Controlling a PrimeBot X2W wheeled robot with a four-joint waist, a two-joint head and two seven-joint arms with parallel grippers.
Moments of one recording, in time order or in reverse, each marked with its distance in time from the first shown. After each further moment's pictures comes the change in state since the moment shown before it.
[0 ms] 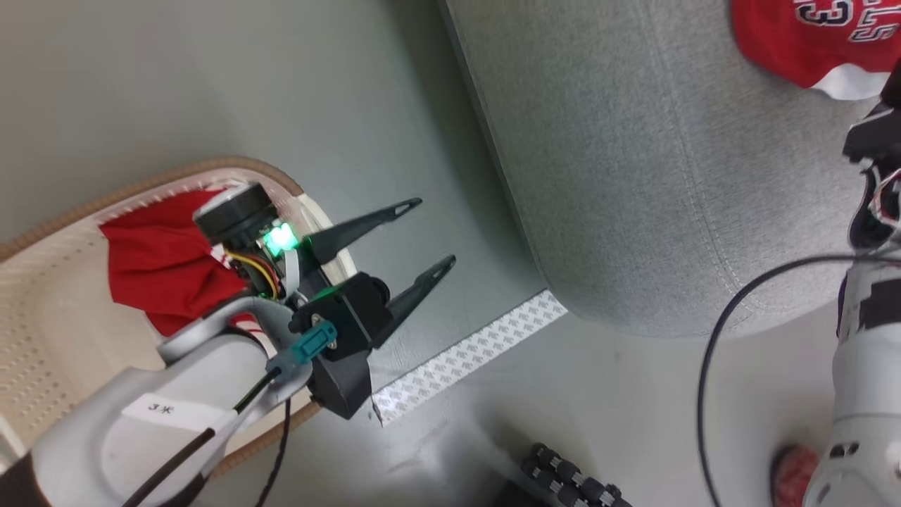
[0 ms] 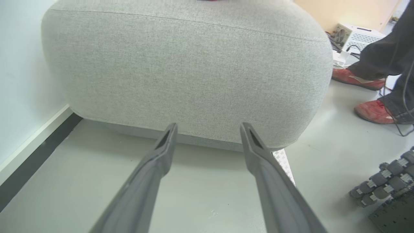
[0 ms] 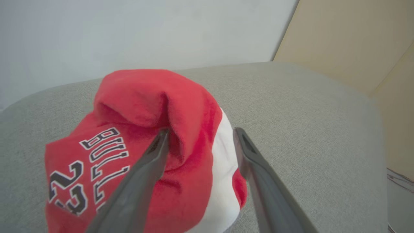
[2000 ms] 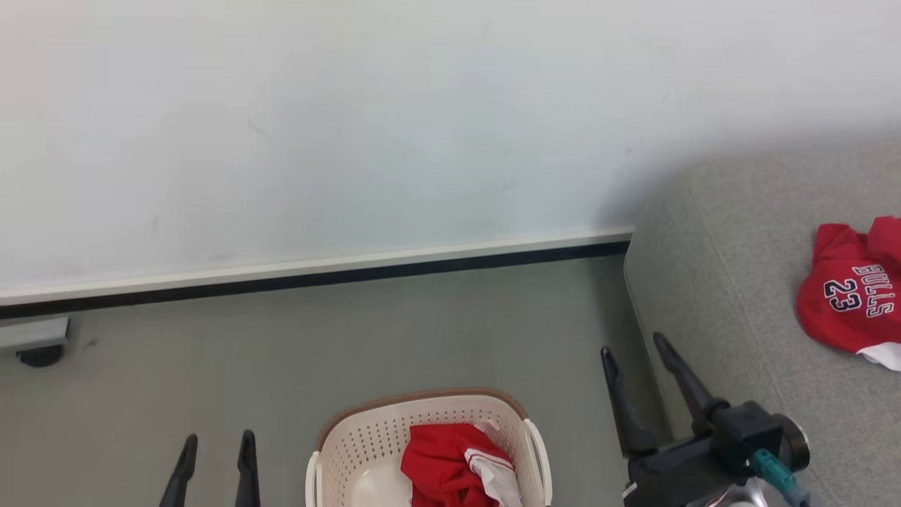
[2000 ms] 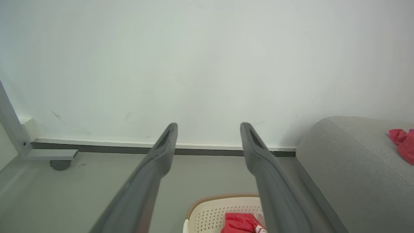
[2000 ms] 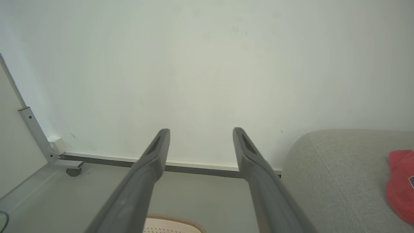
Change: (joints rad) left arm 1.010 -0.425 0.932 -0.021 -0.041 0.099 -0.241; right arm 0.840 -0.001 0.709 -0.441 0.110 0.000 0.000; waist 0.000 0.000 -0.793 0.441
